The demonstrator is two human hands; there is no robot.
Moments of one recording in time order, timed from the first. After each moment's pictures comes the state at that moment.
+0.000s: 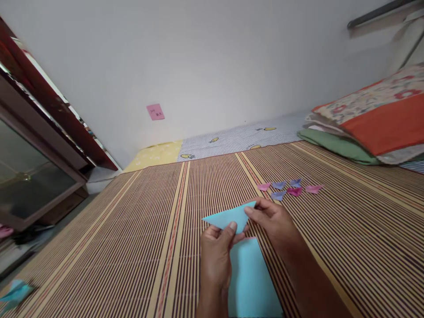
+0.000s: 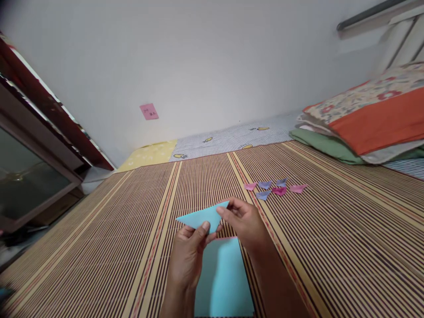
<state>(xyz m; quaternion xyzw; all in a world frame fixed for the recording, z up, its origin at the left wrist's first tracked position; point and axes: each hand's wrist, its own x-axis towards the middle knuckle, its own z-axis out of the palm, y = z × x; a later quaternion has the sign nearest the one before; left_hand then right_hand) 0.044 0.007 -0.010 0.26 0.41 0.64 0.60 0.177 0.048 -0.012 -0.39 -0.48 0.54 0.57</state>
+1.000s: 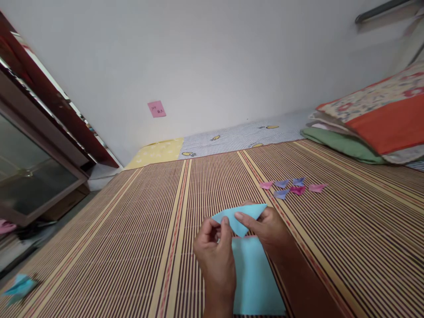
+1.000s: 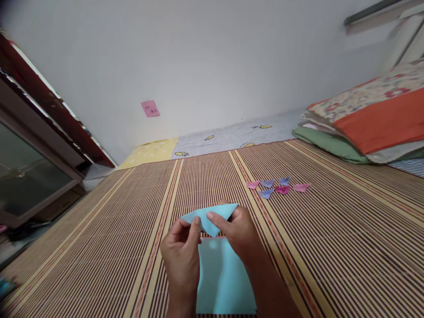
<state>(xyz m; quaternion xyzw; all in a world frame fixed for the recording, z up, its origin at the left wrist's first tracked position) 0.039 -0.004 -0.005 0.36 0.53 0.68 0.37 0.153 0.037 -0.011 -0.38 -0.48 0.58 0.54</state>
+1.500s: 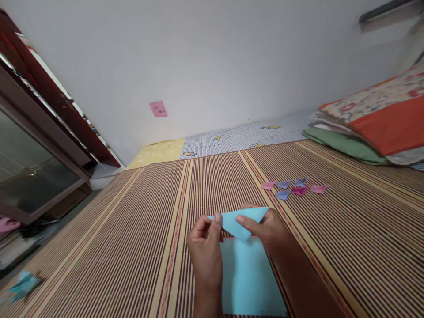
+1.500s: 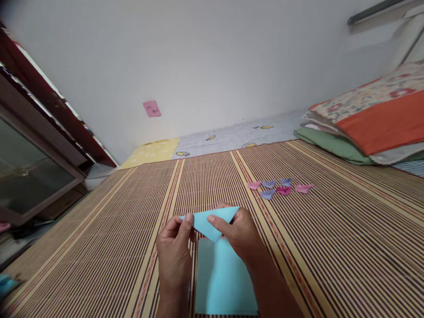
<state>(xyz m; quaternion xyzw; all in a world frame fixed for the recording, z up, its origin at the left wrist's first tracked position) 0.017 0.001 -0.002 0.38 0.50 0.68 0.38 0.155 0.030 0.001 -0.38 -0.45 0.63 0.50</state>
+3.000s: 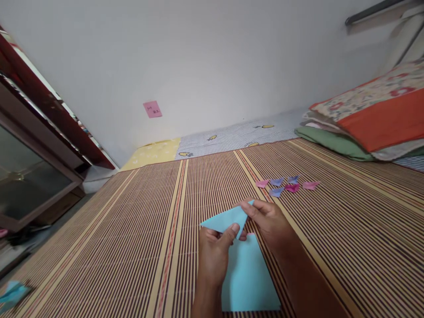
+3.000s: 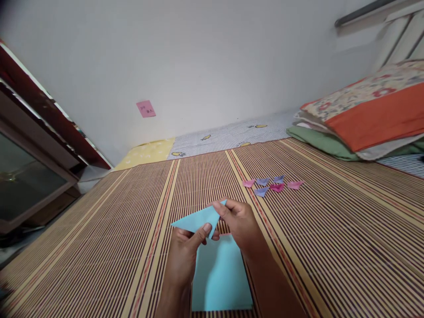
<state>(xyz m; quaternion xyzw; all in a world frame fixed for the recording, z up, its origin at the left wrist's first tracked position) 0.035 0.000 0.004 0.42 0.43 0.58 0.55 0.167 0.039 -0.004 -0.37 -0.47 0.57 0.56</state>
